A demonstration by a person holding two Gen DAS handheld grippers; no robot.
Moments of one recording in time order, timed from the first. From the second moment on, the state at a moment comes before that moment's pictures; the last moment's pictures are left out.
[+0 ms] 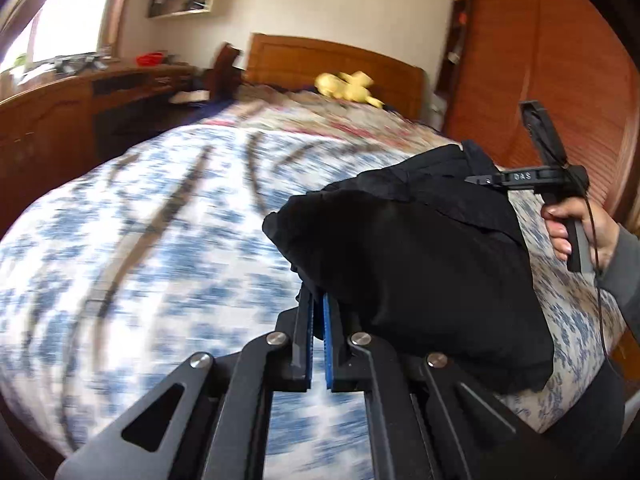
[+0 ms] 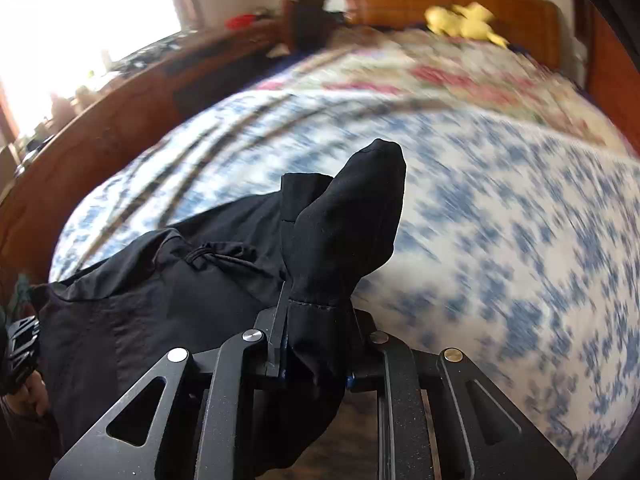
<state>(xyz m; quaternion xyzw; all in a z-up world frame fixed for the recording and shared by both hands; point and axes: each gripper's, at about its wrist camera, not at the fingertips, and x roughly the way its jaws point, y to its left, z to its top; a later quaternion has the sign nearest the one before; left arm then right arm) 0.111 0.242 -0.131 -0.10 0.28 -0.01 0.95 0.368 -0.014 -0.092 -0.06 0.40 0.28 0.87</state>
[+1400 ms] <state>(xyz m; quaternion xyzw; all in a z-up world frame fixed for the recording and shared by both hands) -0.049 0.501 -0.123 -0.13 0.24 0.27 0.92 0.242 0.429 -0.127 -0.17 0.34 0.49 0.78</state>
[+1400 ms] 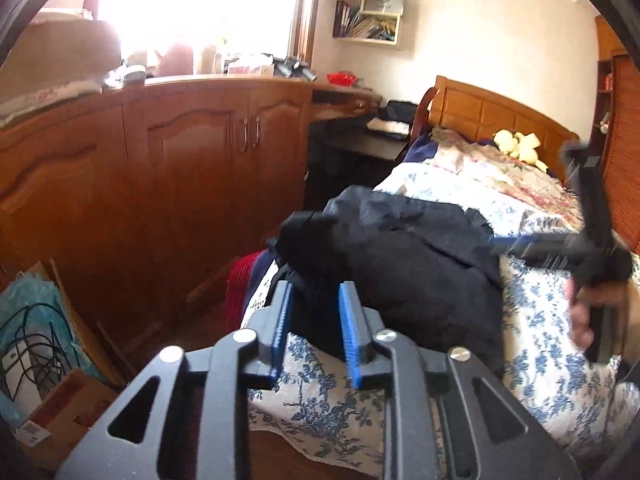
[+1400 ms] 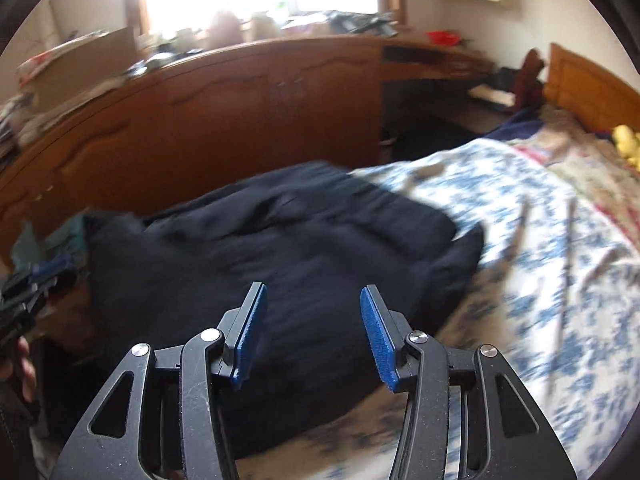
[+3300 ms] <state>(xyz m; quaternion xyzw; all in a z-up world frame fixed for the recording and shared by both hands) 0.103 0.104 -0.062 -0.06 0.30 -0.01 0.95 0.140 -0.089 -0.051 -0.06 0.26 0.23 0.94</state>
